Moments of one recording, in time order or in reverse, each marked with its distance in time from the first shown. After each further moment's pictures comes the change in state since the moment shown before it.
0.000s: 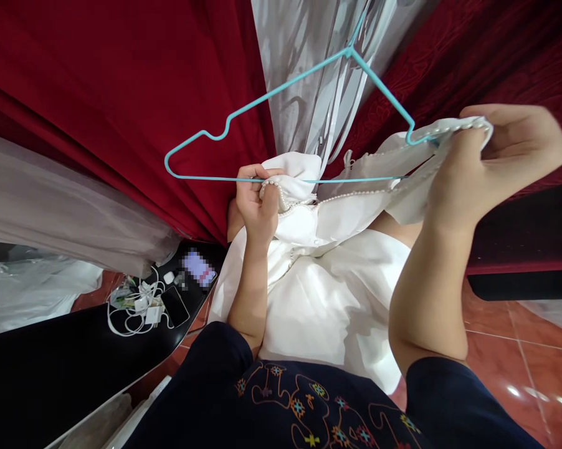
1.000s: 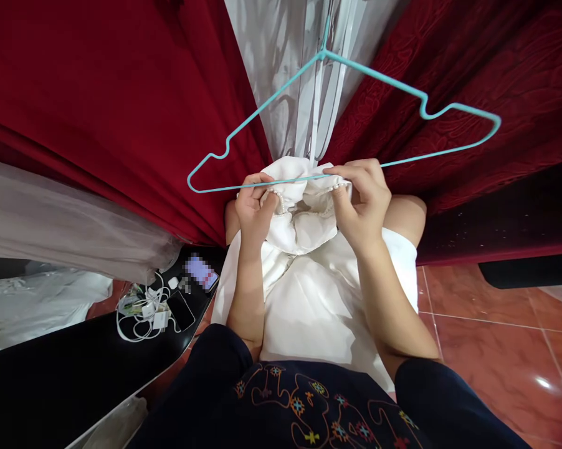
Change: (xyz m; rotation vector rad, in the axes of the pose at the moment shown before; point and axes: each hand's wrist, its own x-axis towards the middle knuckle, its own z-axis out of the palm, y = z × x) left_hand 0.003 -0.029 -0.017 0.055 -0.264 0.004; right_hand -0.085 -0.044 0.017 -0.036 -0.474 0.026
